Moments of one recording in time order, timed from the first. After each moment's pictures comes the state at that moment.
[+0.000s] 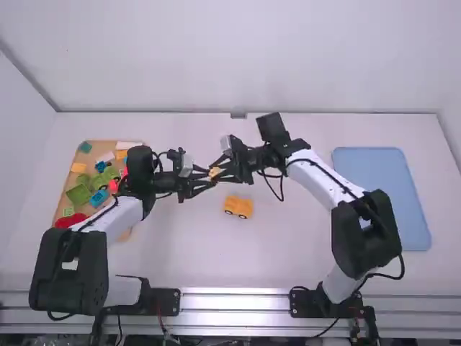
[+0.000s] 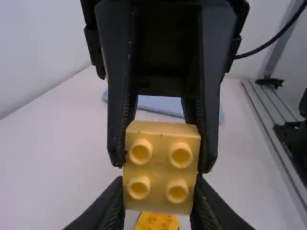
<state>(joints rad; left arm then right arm) -0.03 1.44 0.63 0.39 1.30 0.33 0.44 1.77 1.29 -0.42 -1.24 -0.83</state>
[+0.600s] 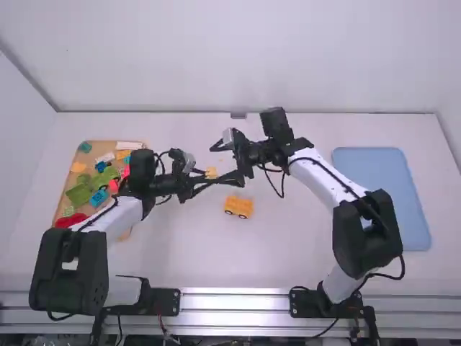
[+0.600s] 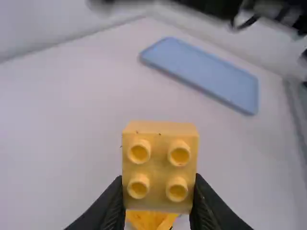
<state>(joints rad) -0.03 1.44 0.63 0.18 1.03 0.28 0.41 1.77 1.29 -0.29 -1.21 -0.72</state>
